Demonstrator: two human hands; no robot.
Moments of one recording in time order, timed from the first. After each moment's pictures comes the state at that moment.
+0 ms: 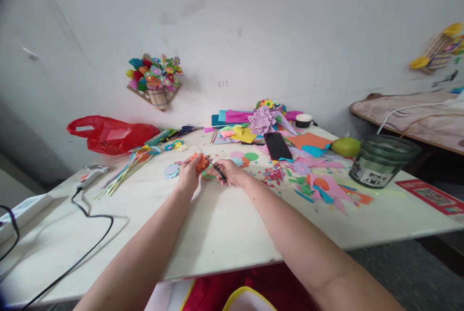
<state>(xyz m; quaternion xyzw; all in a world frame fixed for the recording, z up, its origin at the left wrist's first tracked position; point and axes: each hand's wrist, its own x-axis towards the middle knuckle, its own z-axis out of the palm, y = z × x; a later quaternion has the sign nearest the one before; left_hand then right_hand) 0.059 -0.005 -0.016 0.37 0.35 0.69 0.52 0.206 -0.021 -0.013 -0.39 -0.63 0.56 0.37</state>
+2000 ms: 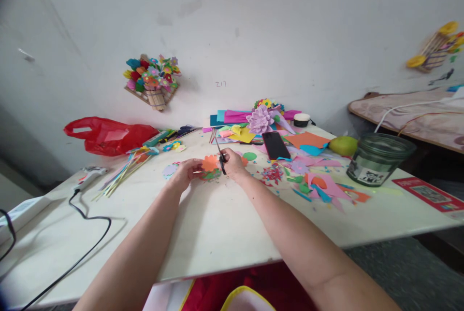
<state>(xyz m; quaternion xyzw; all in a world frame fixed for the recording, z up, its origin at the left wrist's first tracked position) 0.030 0.000 -0.009 0.48 0.41 0.51 0.58 0.207 -0.002 -0.016 -0.42 -0.54 0.45 0.57</state>
